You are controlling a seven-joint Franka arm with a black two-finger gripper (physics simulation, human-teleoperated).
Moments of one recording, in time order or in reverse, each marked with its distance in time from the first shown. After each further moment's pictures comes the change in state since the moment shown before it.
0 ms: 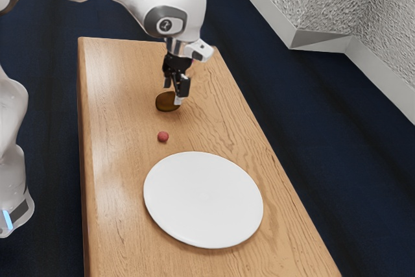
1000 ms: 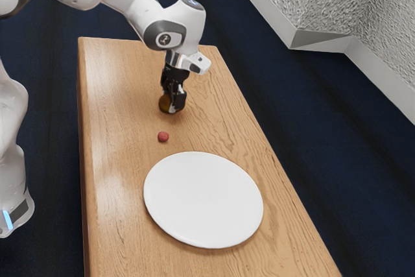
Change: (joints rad) arm 0.002 0.042 0.001 -0.055 0.026 0.075 -0.001
